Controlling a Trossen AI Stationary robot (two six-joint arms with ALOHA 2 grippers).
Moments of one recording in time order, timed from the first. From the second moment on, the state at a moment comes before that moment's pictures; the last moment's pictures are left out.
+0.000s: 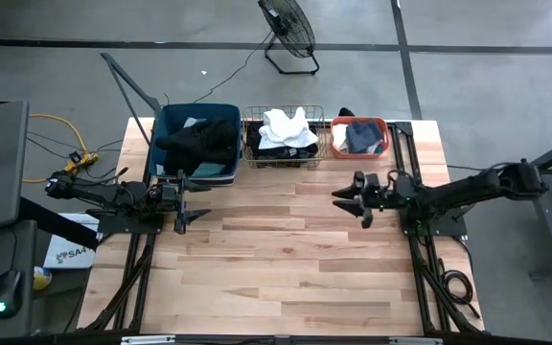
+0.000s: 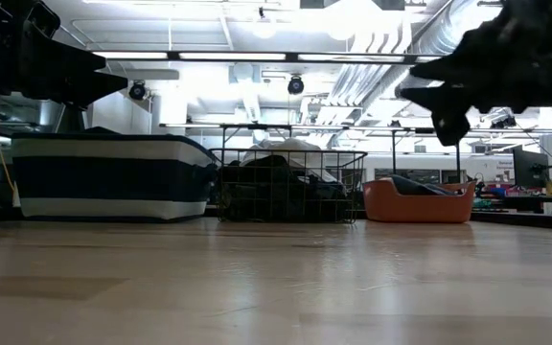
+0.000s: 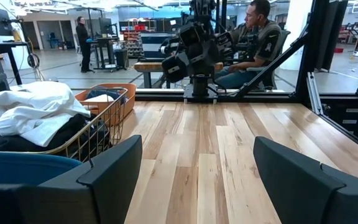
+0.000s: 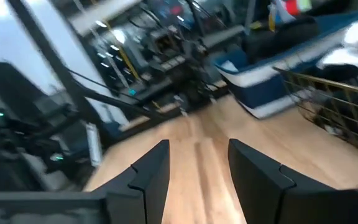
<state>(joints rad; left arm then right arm) -0.26 0.01 0.03 0.04 -0.35 0.02 -0.04 0.94 0.06 0.91 -0.02 0.45</state>
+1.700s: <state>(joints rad) -0.26 0.01 0.03 0.04 -0.35 0.02 -0.09 0.24 0.01 0.02 -0.01 0.48</state>
